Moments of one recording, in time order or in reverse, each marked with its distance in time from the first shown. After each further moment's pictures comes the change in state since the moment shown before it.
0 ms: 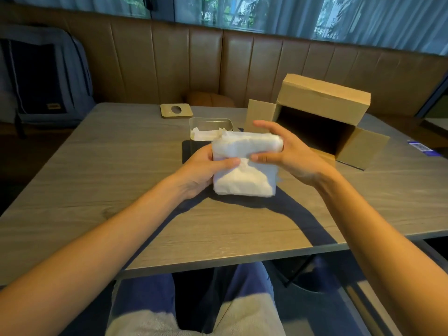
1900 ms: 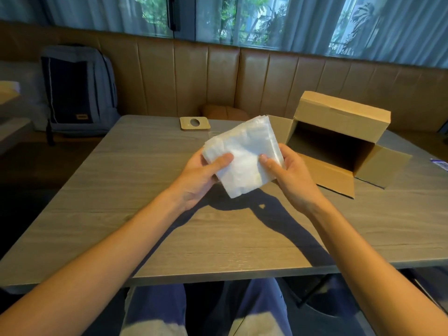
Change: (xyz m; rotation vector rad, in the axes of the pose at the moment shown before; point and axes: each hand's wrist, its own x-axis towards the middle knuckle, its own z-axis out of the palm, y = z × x) left_hand -0.027 0.016 -0.022 -0.210 0.181 0.164; right_hand -0.006 -0.004 0.052 0.275 0.148 -0.123
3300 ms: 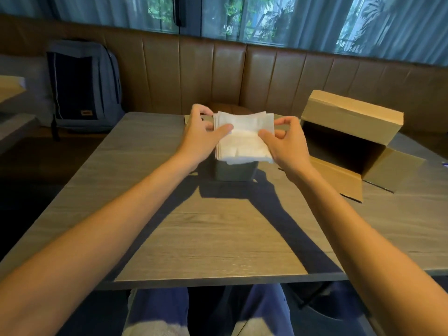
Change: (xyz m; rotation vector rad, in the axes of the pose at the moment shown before) left_hand 0.053 0.043 -0.004 0.691 0.340 0.267; right_hand 0.065 -0.020 0.015 -0.252 0.341 0.056
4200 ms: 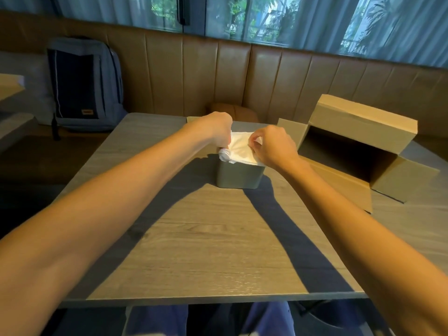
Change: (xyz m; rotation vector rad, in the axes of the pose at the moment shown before) left_hand 0.072 0.010 0.012 1.053 -0.487 0.042; right_hand 0.065 0.021 0.041 -0.872 -0.156 -0.204
